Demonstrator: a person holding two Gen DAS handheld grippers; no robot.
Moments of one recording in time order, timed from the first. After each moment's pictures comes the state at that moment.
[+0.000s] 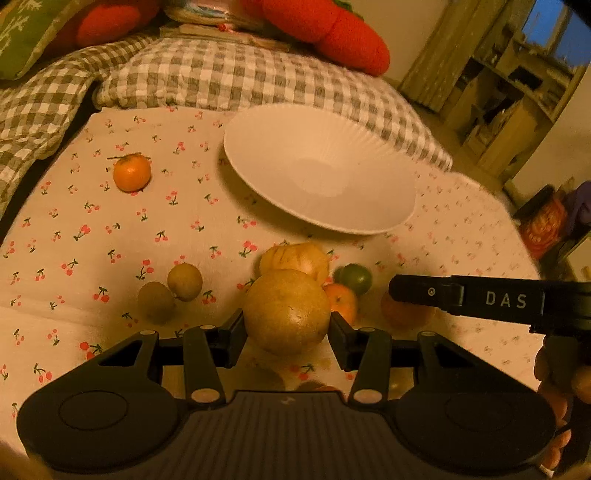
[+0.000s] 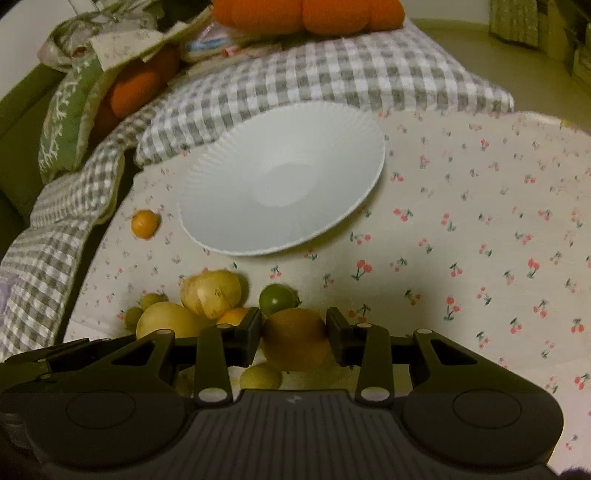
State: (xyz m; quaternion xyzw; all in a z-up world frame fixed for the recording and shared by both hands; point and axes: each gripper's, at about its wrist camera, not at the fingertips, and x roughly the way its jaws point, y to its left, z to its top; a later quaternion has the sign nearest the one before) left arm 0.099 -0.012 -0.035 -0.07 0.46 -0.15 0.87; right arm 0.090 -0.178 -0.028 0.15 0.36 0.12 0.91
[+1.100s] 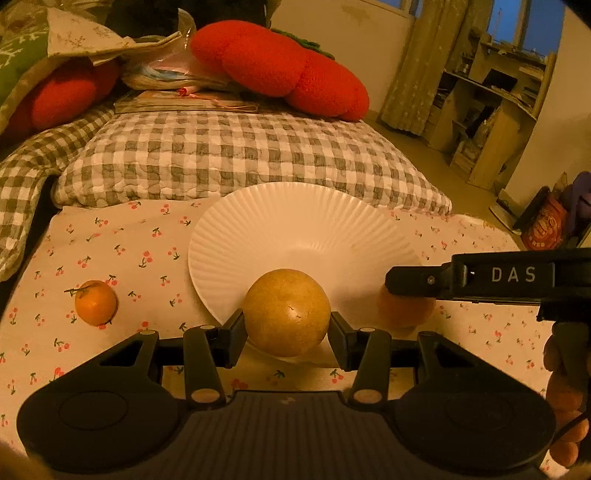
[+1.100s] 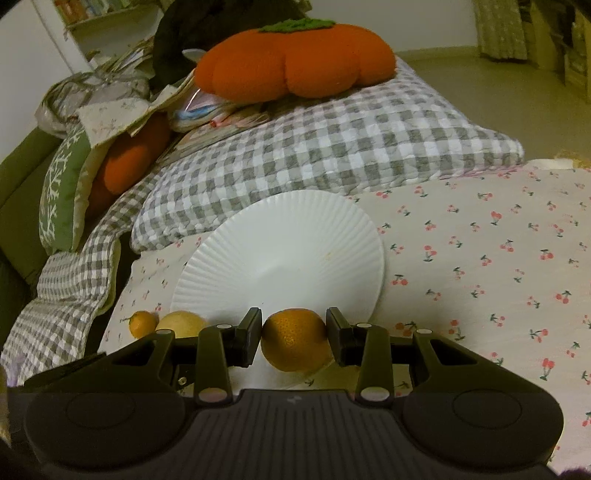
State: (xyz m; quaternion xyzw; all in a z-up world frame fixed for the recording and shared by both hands) left arm 0.167 -0.040 -0.028 -0.01 0.38 -0.17 0.91; right arm 0.147 -0.196 -0.010 0.20 0.30 0.13 0.92
